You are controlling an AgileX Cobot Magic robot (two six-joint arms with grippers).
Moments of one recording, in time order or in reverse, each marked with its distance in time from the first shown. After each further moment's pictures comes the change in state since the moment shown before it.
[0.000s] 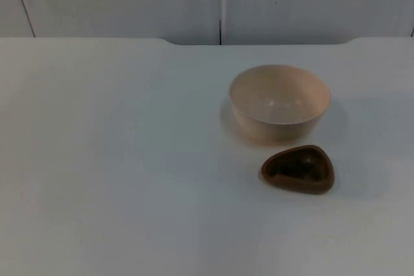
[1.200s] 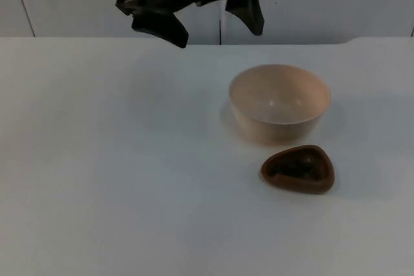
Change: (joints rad) right arm 0.000 0.000 0.000 0.000 0.000 0.002; left arm -0.267 0.805 -0.563 0.413 -0.012 -0.540
